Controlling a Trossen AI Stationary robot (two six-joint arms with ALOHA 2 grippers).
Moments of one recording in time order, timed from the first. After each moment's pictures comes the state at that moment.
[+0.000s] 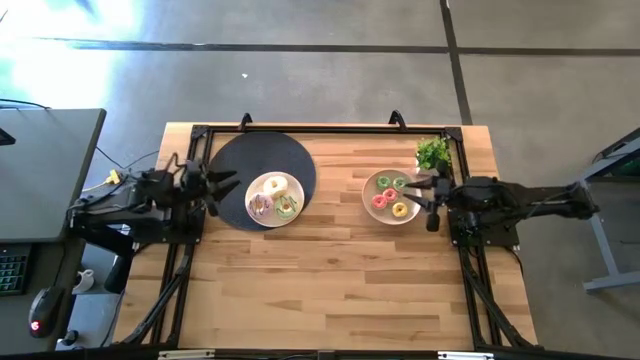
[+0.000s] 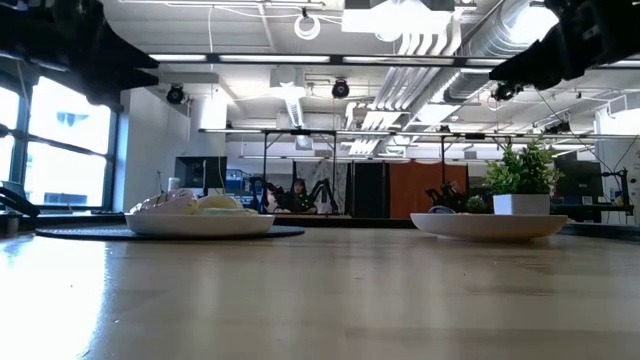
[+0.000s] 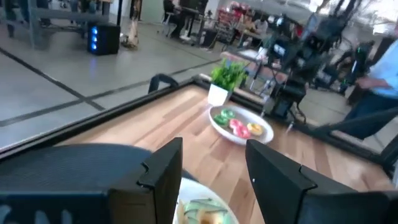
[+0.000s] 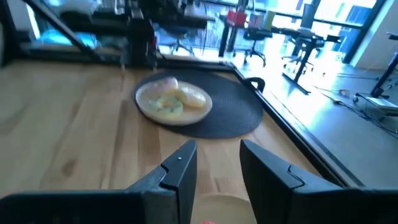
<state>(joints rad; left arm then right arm) 0.07 0.01 0.31 -0.36 -0.33 -0.31 0.06 0.31 0.34 -0.24 0.32 -0.08</state>
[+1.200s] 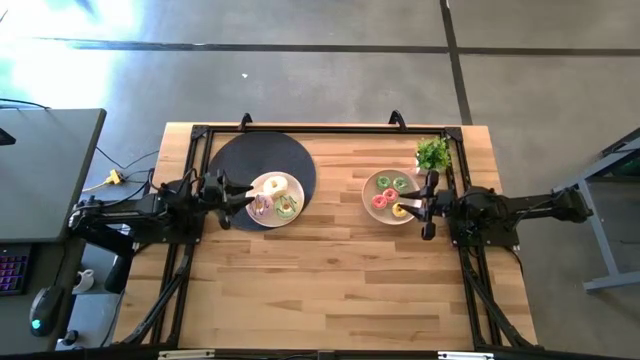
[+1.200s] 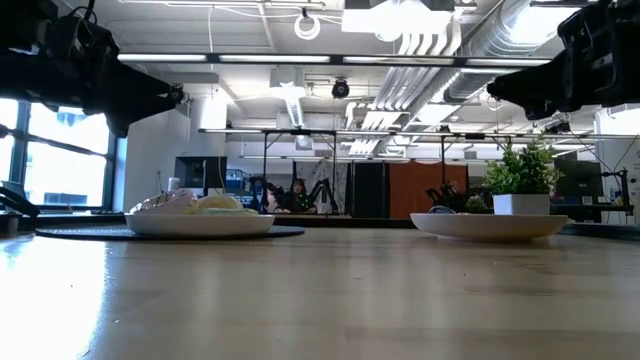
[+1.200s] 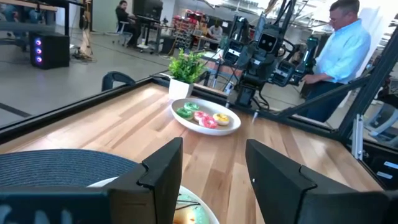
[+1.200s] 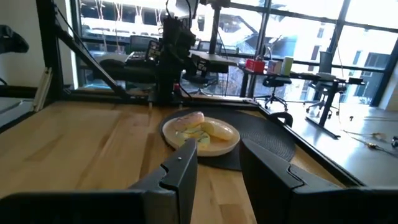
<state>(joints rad) 0.07 0.04 0.02 0.03 -0.15 -0.24 0.06 0.19 0.02 0.22 0.20 -0.09</state>
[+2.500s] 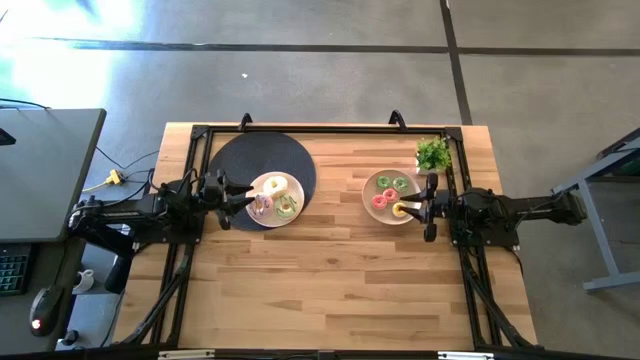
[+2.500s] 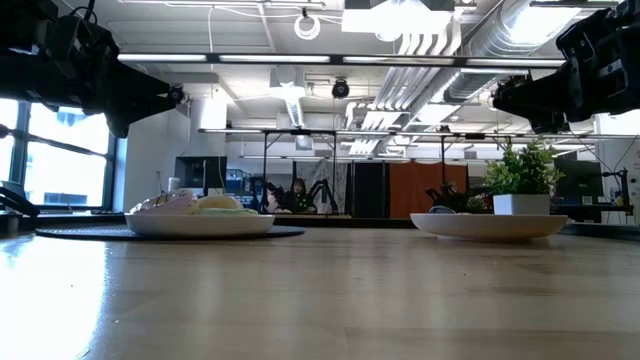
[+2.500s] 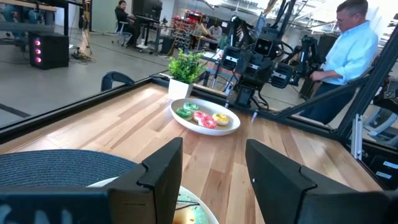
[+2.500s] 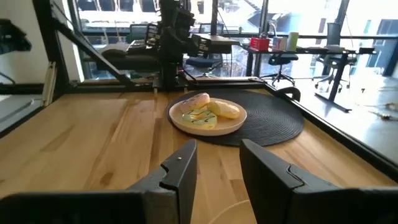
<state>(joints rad) 0.07 0.03 0.02 0.02 -0.15 -0.24 0.06 0.10 0.02 0.03 0.20 0.00</state>
